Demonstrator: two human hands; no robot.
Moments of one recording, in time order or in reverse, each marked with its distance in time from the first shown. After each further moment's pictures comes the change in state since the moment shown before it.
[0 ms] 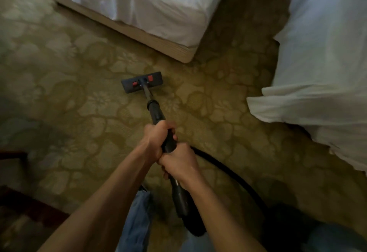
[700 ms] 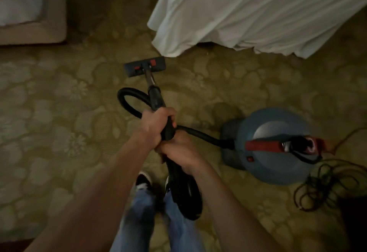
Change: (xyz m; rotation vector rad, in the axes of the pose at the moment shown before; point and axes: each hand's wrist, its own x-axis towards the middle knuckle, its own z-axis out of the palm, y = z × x) left_hand -0.115 -0.338 0.322 0.587 -0.170 0.072; right_hand -0.130 0.355 -0.281 0.563 0.092 -0.013
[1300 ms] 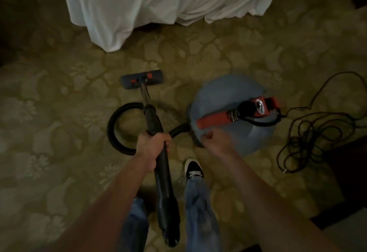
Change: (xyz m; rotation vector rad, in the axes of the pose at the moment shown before) left_hand -0.034 -0.153 0.187 0.329 0.002 -0.115; right_hand -0.021 0.197 -0.283 -0.414 0.472 0.209
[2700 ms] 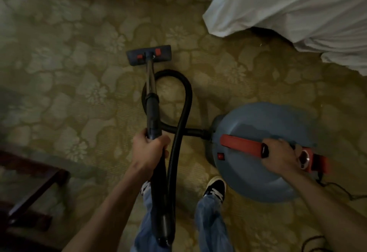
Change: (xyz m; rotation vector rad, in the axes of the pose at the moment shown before) left_hand 0.030 -0.098 -0.204 -0.473 0.301 0.190; right_hand 0.092 -0.071 0.053 -0.855 -0.064 -0.413
